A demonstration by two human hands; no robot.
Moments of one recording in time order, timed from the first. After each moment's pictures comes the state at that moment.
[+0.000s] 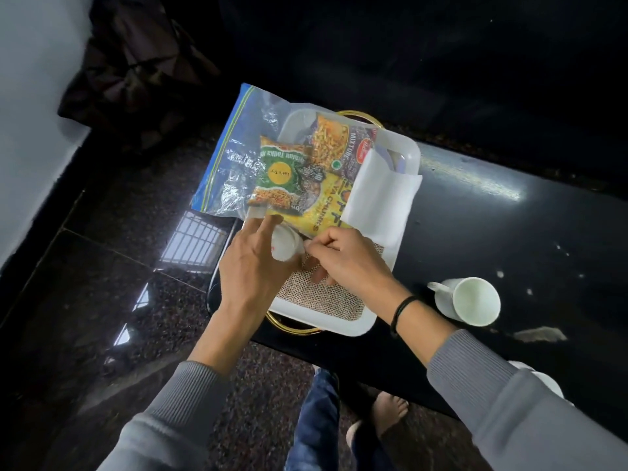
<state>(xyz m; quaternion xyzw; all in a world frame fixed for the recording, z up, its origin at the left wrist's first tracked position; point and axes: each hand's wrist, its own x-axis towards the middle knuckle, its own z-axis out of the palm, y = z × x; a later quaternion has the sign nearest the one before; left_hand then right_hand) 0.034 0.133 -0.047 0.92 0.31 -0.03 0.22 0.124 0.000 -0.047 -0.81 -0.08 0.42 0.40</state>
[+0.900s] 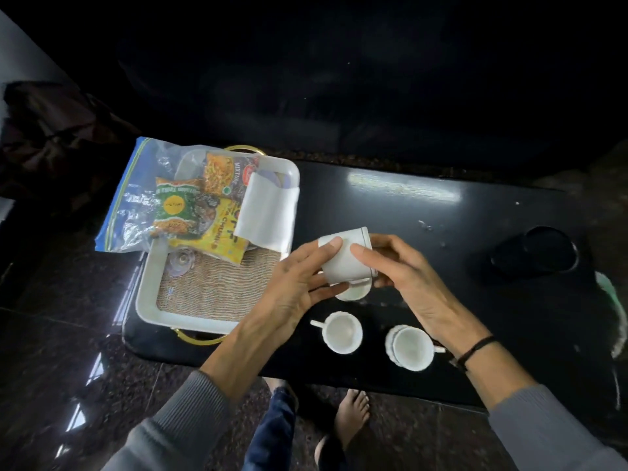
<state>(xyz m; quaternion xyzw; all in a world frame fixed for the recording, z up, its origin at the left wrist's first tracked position) 0.088 -0.057 0.002 0.45 0.30 -0.15 0.83 0.145 -0.237 0.017 -0.73 0.05 0.33 0.59</state>
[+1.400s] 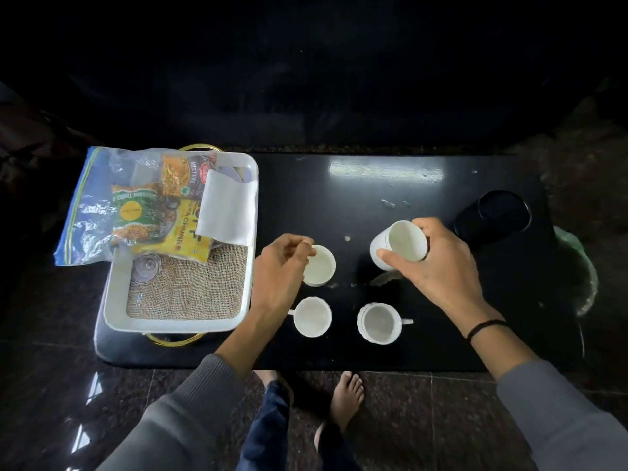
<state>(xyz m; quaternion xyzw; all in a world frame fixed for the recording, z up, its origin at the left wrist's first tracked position) 0.098 -0.101 -0.028 0.74 0.30 -0.07 0.59 0.143 -0.332 -0.004 -0.95 0.05 0.12 0.29</state>
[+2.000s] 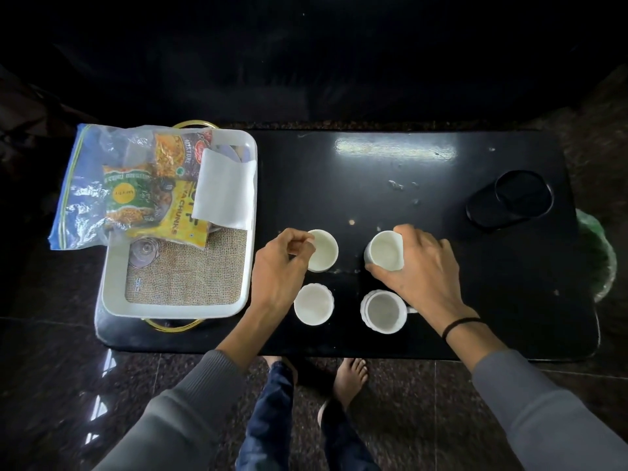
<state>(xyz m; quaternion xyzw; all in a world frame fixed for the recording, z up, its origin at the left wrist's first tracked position) 0.088 -0.101 -0.047 0.81 0.27 -0.08 0.51 0.128 -0.318 -0.058 -0.99 -0.07 0.08 0.13</state>
